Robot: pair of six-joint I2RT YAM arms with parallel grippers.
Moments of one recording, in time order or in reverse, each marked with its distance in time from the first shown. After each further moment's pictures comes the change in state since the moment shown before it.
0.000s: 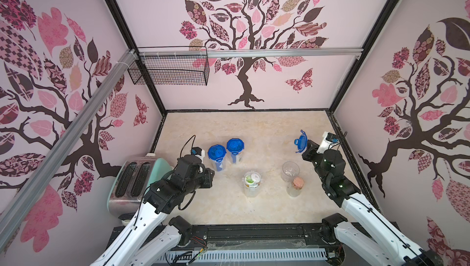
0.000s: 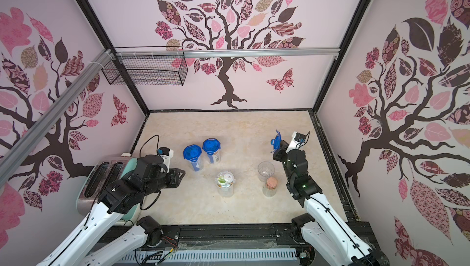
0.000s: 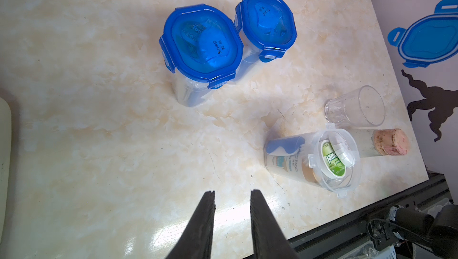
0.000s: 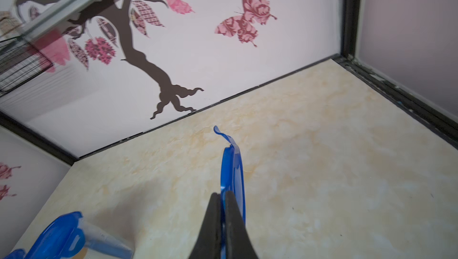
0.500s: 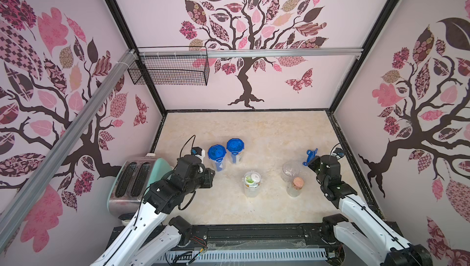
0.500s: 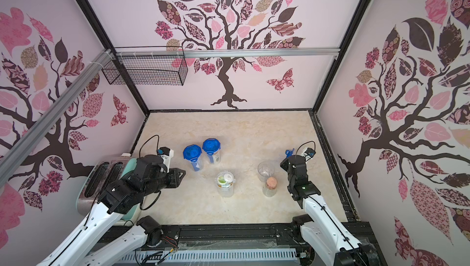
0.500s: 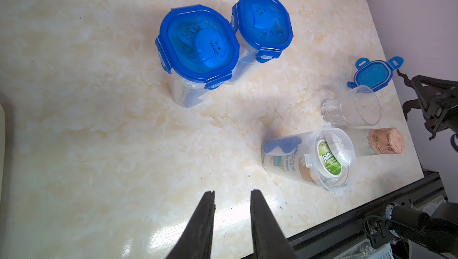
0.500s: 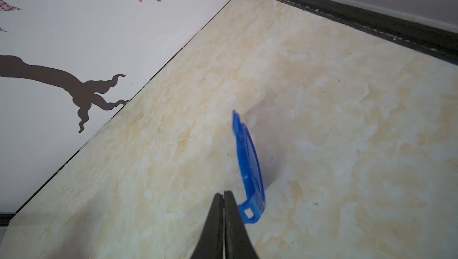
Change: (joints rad) left arm 0.000 -0.002 0.000 0.007 0.011 0.000; right arm -0.085 0.015 -0.133 -0.111 0.090 0.251
